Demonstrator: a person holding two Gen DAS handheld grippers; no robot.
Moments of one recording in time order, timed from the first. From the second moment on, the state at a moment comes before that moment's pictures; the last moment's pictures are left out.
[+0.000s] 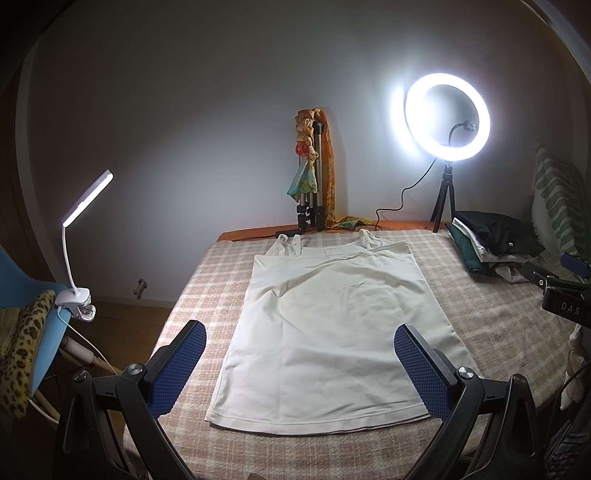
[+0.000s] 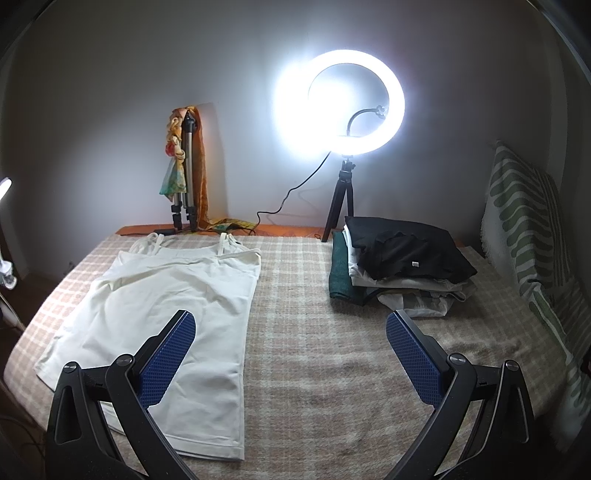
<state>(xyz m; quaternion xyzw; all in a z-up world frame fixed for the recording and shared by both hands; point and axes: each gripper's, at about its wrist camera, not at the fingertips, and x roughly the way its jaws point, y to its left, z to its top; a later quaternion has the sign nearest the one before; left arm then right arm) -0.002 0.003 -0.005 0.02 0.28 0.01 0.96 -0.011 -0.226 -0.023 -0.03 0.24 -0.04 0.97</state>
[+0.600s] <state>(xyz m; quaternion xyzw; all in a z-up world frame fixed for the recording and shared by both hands) 0.005 0.022 -0.019 0.02 0.32 0.03 0.95 -0.008 -0.216 -0.024 -0.04 0.24 -0.04 0.97</state>
